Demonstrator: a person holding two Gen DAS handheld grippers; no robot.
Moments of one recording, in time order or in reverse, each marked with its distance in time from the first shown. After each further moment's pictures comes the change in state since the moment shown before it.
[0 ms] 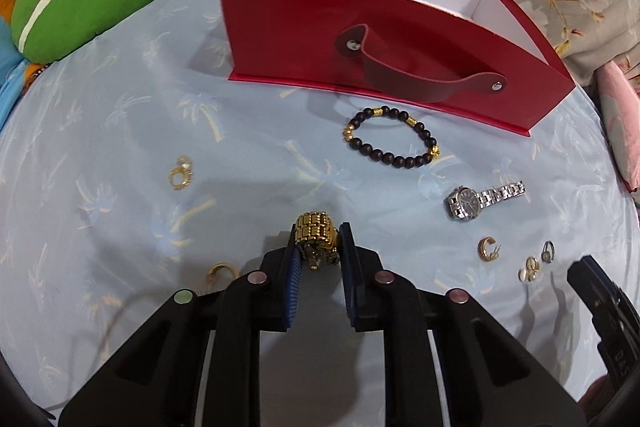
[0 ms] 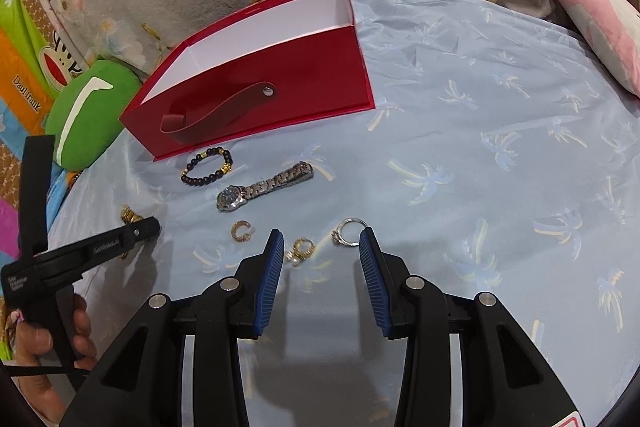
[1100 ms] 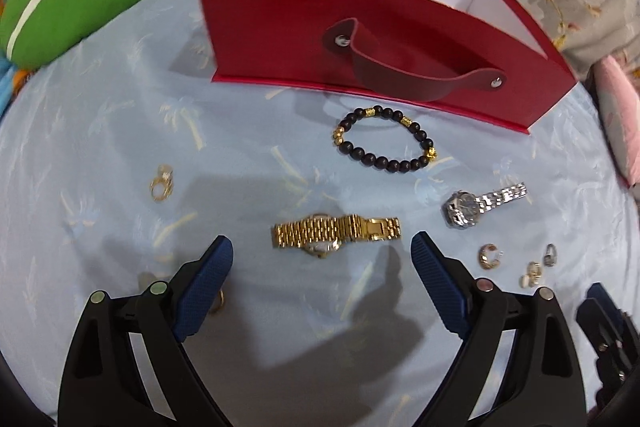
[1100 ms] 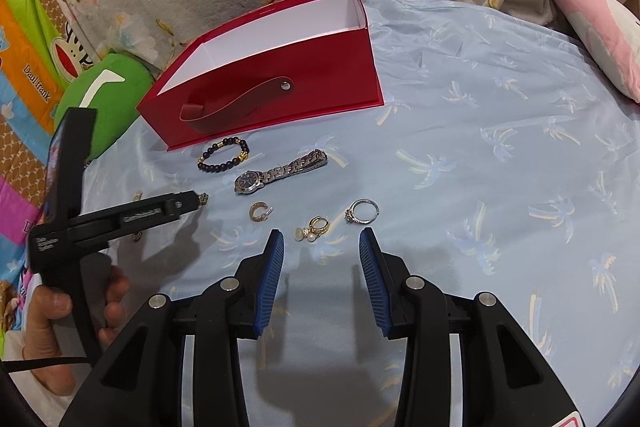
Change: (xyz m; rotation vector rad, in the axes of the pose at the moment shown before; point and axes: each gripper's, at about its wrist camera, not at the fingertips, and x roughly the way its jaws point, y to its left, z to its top) left arm 0.013 -0.004 0.005 0.000 0.021 -0.041; right arm -0.021 0.002 -0.016 -0.012 -0.013 0.003
